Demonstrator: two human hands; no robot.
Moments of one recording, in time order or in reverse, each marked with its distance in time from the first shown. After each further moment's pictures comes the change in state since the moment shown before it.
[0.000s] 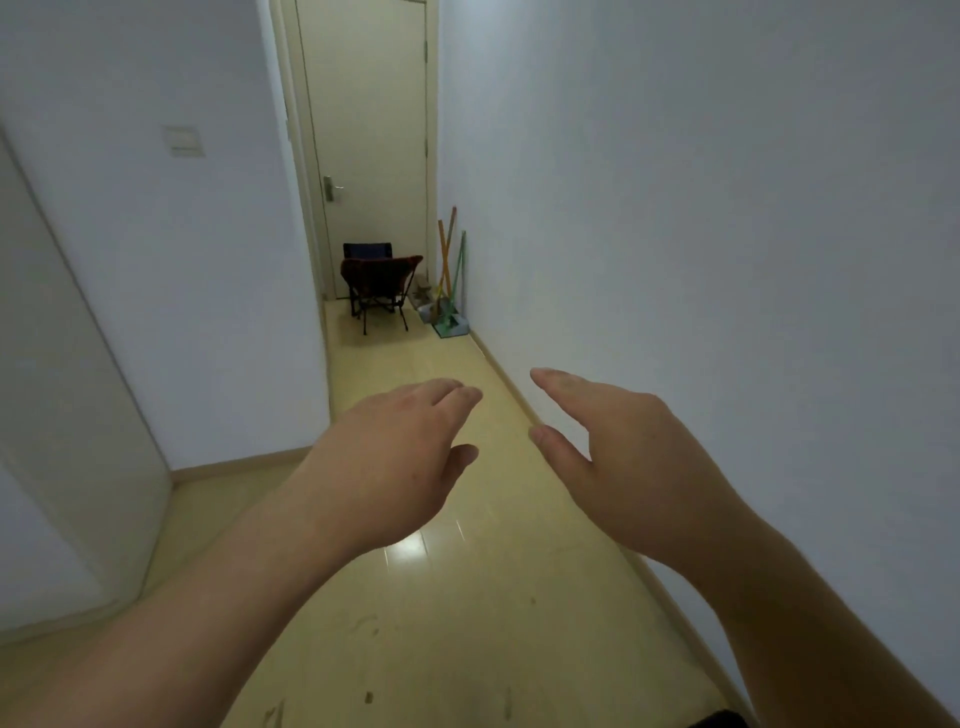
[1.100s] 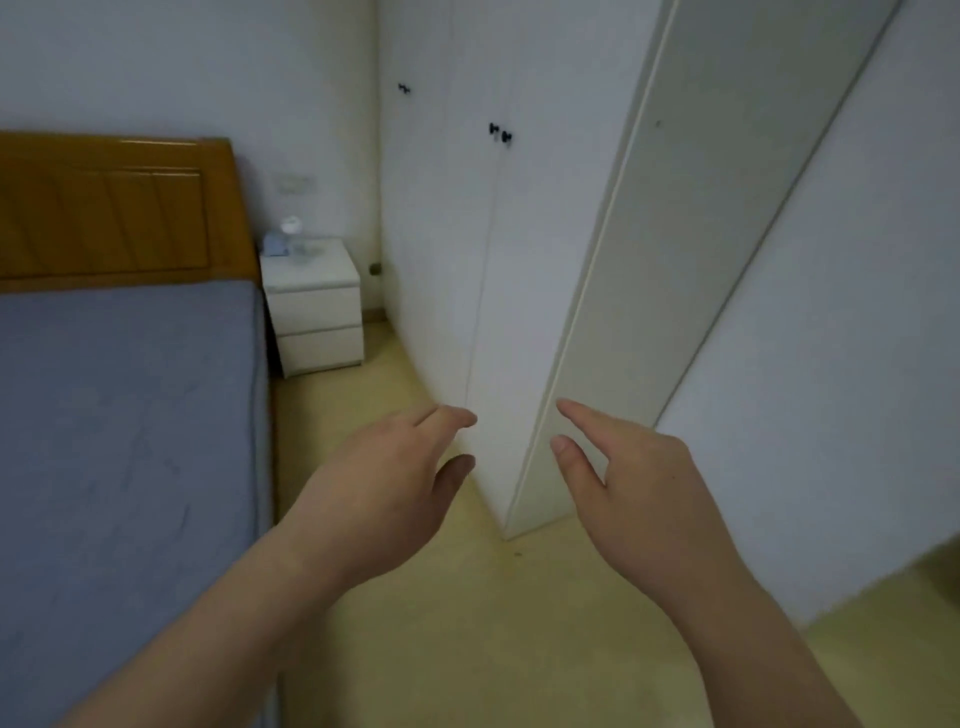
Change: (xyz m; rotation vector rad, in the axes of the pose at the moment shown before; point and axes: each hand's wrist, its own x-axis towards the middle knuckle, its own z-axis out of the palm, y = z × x) left_hand -0.053 -0.360 0.015 0.266 0.247 -1.477; right_hand 0.429 -0.302 0.322 0.542 -0.531 -1.044
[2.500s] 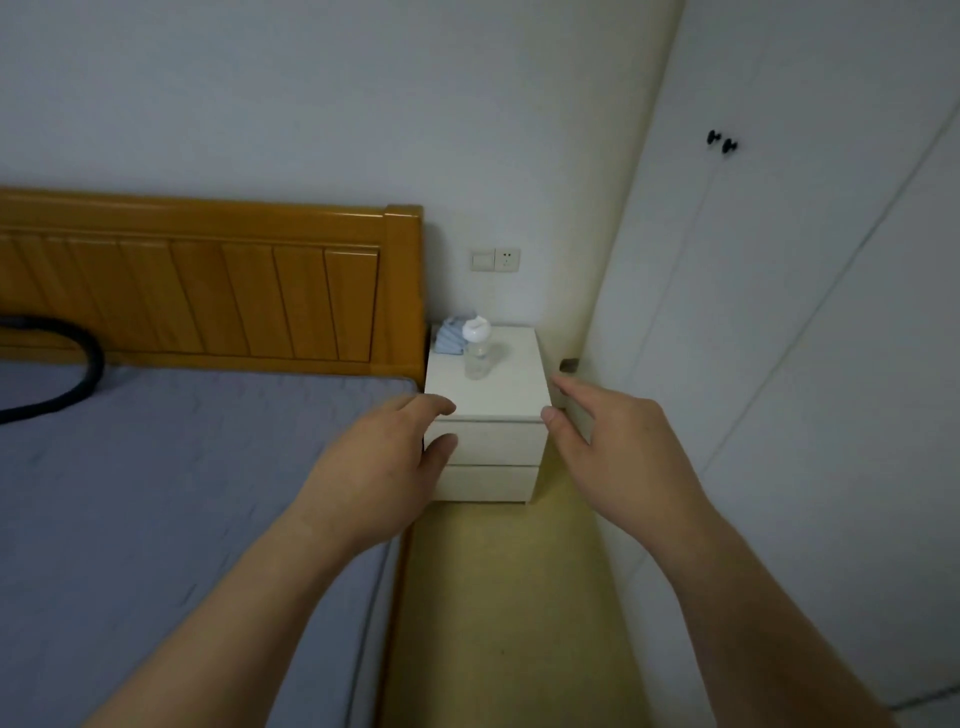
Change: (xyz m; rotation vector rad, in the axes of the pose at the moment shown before) left_hand 0.597 -0.685 -0.034 0.041 0.143 -0.499; right_hand 0.886 -0.202 0.437 0.210 -0.199 -0.309
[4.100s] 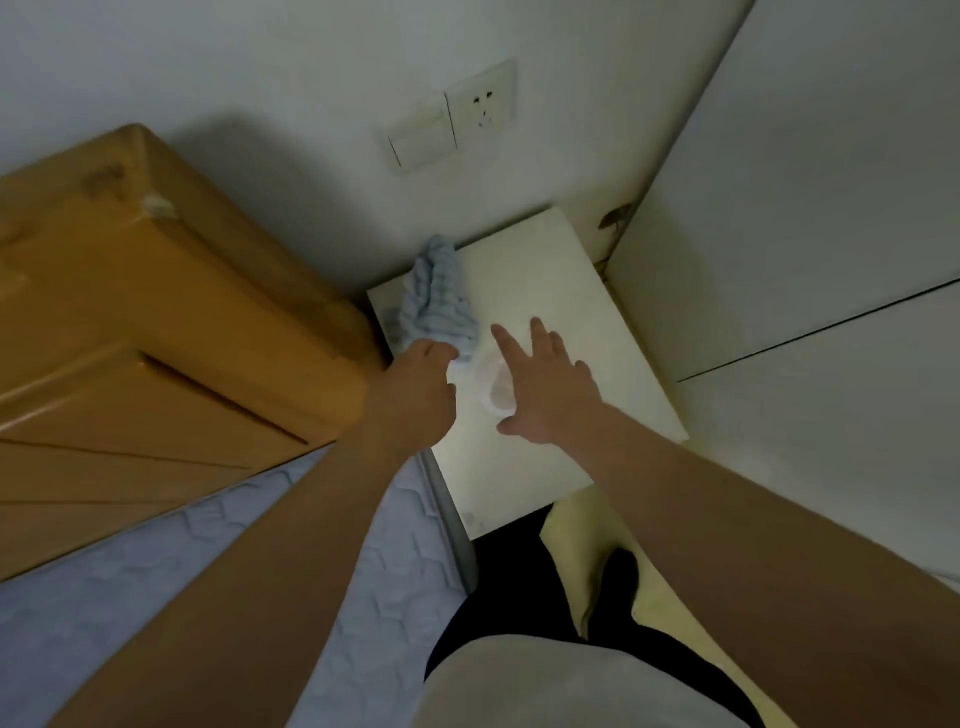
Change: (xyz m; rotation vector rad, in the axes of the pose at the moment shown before) left_hand 0.750 -0.381 0.360 0.086 -0.706 0.109; right_hand 0.684 0.253 0.466 -0.222 -0.732 0.490
